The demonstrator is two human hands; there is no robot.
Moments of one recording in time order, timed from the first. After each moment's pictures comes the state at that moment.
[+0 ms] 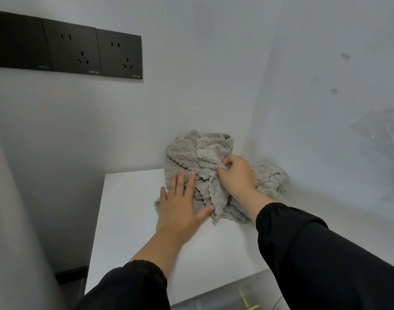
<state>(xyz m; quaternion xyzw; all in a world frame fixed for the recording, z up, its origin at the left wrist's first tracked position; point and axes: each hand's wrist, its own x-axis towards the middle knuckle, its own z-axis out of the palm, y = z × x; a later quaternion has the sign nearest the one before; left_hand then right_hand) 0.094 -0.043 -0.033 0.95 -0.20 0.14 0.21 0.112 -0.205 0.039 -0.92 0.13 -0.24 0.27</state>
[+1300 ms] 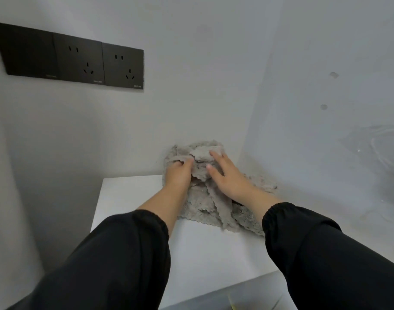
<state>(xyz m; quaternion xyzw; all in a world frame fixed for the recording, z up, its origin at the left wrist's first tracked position) 0.140 -0.073 0.048 0.65 0.04 -0.05 0.76 0.104 -0.214 0.061 -0.94 -0.04 -0.10 0.32</state>
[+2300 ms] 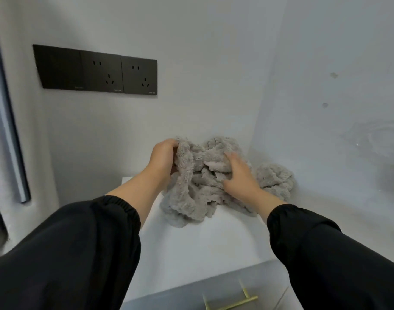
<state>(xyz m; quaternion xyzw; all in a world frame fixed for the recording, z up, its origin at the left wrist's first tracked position) 0.091 0.001 0.117 0.61 -0.01 -0.03 0.80 0.072 -0.198 0.067 -0.95 0.00 -0.13 0.29</state>
